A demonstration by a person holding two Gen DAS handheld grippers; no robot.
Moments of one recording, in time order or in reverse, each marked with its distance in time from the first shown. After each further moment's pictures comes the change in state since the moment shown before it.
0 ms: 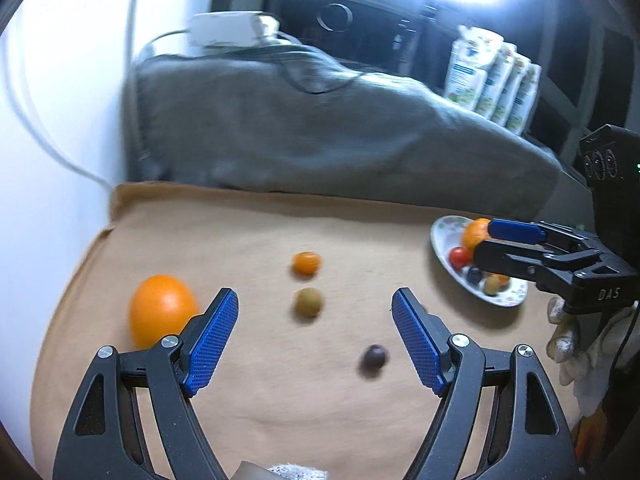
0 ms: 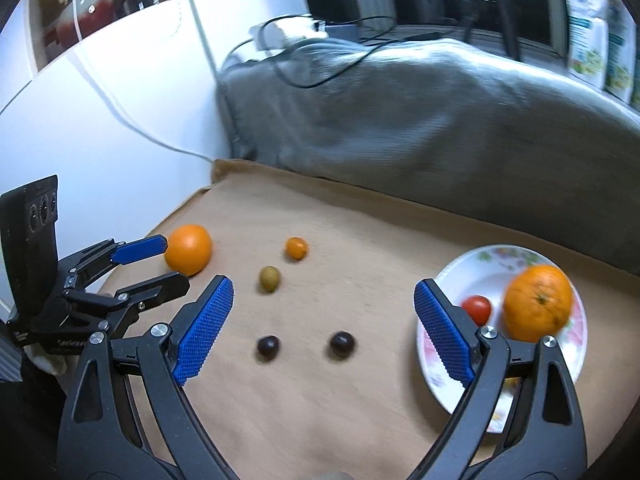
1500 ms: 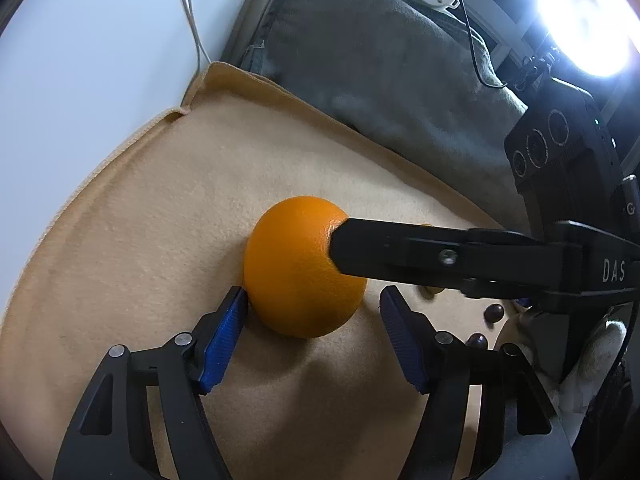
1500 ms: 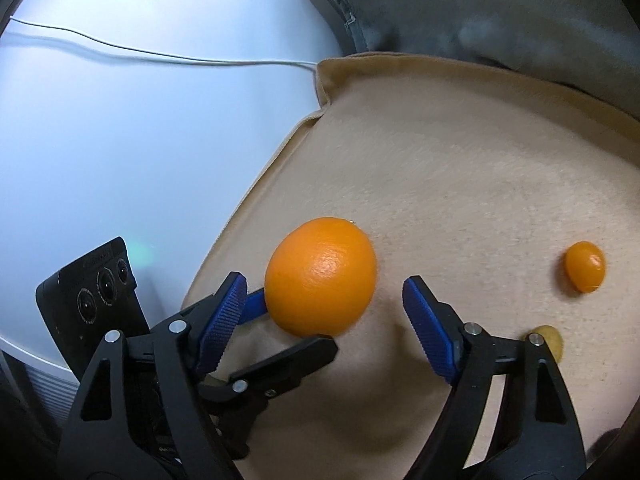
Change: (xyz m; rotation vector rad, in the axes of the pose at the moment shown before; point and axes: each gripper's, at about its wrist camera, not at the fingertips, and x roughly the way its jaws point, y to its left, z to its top) left arm 0.040 0.127 -0.037 -0.313 0.130 -0.074; right arm 0.208 0.115 0.037 0.170 0.356 0.401
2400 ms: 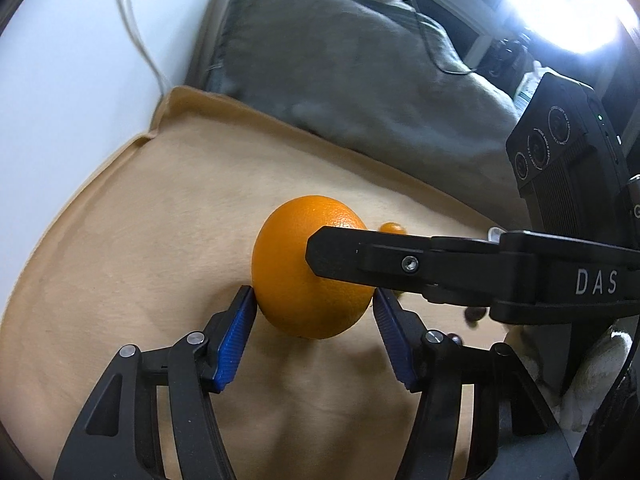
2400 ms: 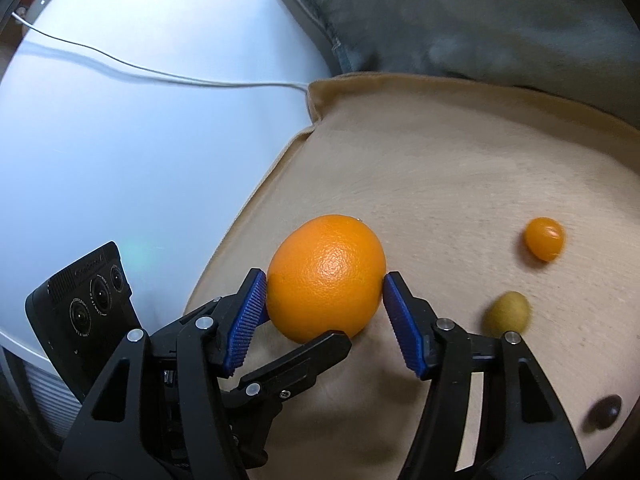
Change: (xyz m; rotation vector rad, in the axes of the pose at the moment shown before) left arm -0.010 -0.045 0.001 0.080 -0.029 0.019; right arm -0.050 -0.005 -0.006 0.016 -0.090 -0.025
